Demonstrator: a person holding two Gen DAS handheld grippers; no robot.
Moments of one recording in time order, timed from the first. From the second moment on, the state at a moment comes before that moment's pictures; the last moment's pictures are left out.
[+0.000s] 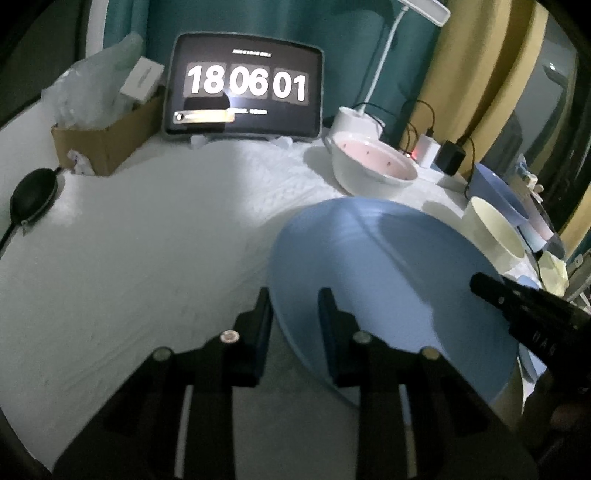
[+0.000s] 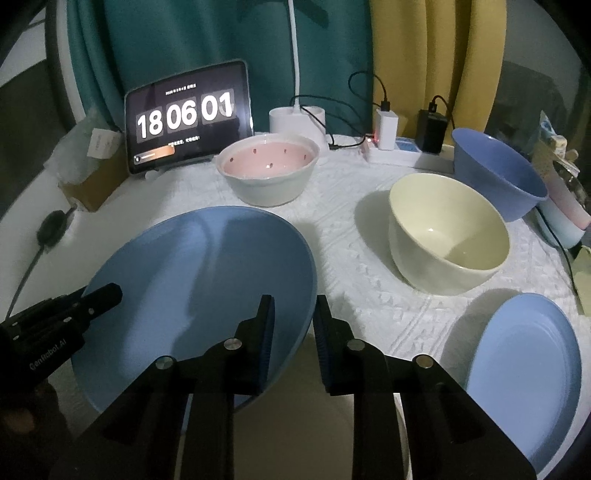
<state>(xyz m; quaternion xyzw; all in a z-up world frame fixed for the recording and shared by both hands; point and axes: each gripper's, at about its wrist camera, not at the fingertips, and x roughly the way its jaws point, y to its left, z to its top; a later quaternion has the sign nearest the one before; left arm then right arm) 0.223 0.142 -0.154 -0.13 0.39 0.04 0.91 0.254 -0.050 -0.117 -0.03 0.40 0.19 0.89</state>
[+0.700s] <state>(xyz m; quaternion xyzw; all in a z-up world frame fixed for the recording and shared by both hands) 0.187 0.099 -0.125 -0.10 0.35 0.03 0.93 0.219 -0.097 -0.097 0.00 0.37 0.18 0.91</state>
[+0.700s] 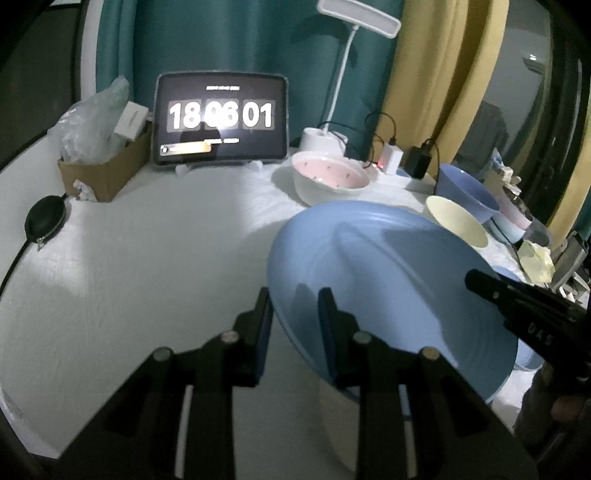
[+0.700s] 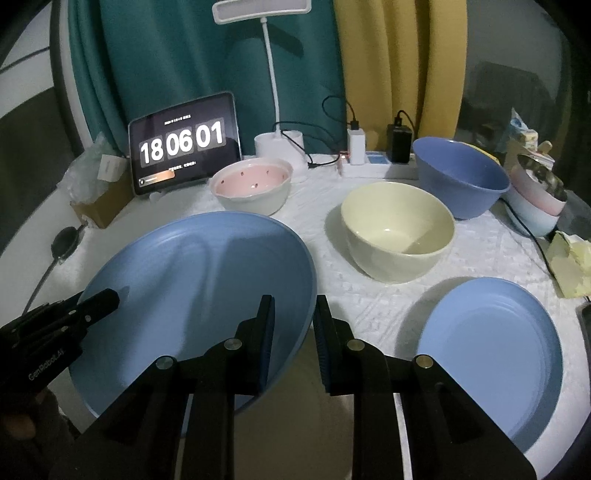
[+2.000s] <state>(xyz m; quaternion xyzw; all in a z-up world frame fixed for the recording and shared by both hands) 0.168 -0.032 -0.104 -0.02 0.34 -0.01 0.94 0.176 -0.230 -0.095 0.07 0.35 0.14 0.92</state>
